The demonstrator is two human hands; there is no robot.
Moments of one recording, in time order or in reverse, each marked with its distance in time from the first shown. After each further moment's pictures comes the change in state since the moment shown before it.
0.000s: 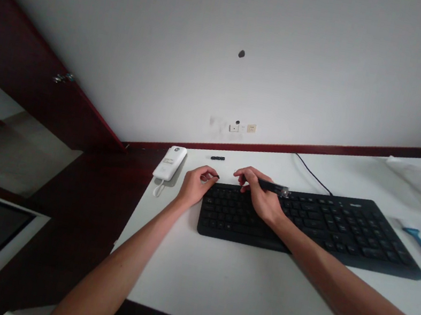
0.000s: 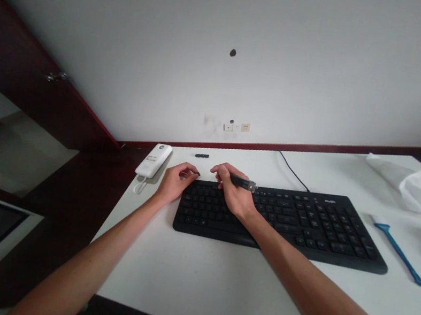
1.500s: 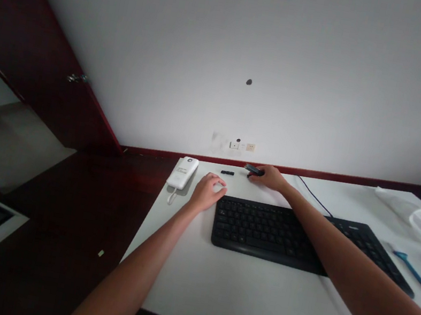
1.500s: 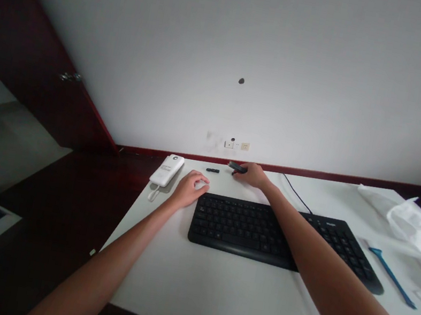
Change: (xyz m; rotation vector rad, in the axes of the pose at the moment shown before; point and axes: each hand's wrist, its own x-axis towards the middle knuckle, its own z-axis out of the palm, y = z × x) left_hand 0.010 -0.022 -0.008 0.129 0.011 0.117; right_hand 0.129 0.049 -0.041 -0.722 -0.193 0.034
